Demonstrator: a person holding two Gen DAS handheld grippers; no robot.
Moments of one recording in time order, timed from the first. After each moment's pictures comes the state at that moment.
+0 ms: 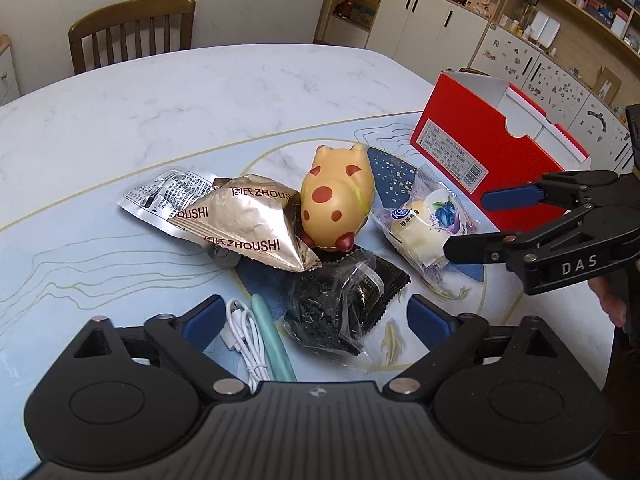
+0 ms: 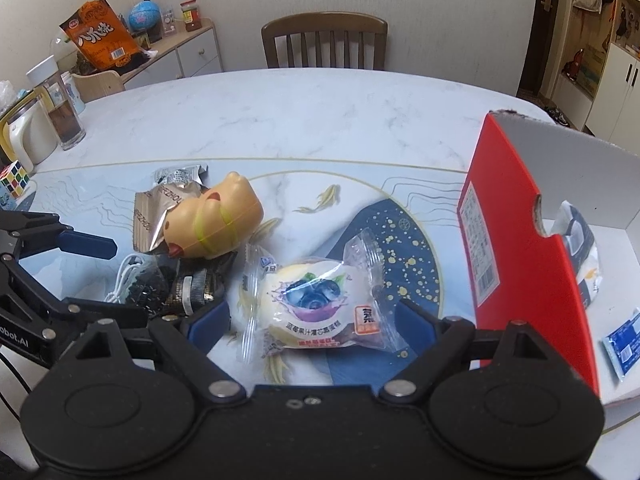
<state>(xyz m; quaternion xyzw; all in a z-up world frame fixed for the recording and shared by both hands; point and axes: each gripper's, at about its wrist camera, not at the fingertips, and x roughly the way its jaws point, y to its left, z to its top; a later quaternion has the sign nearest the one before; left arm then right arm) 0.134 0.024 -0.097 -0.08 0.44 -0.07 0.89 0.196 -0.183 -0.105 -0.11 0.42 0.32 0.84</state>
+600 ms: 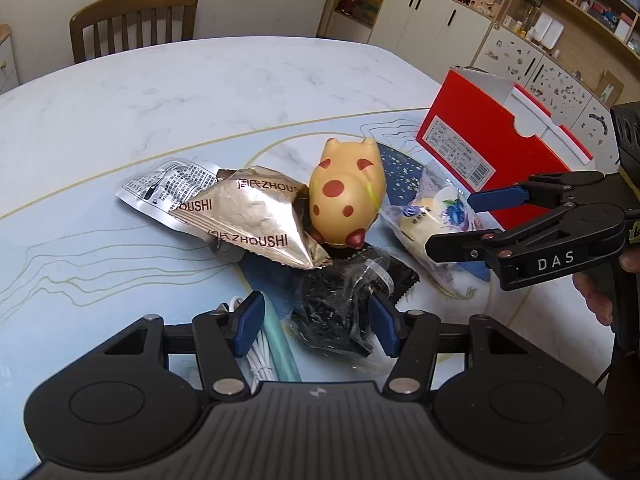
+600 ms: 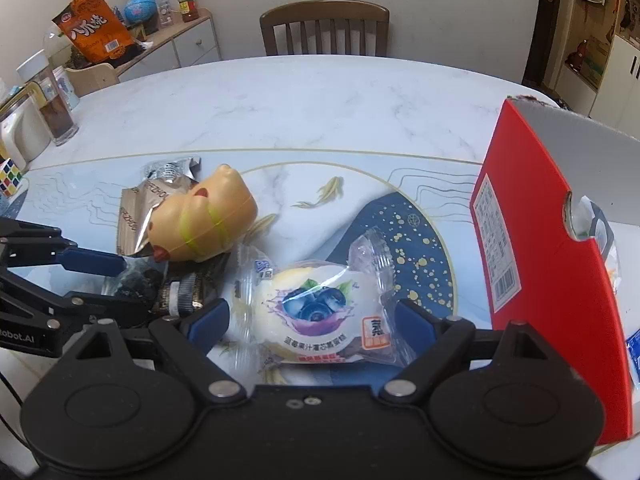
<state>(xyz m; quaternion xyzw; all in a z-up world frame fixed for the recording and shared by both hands) 0.138 0.029 -0.106 -0.10 0.44 -0.07 0.89 0.210 -0.171 -0.119 -0.11 0.44 0.32 0.83</state>
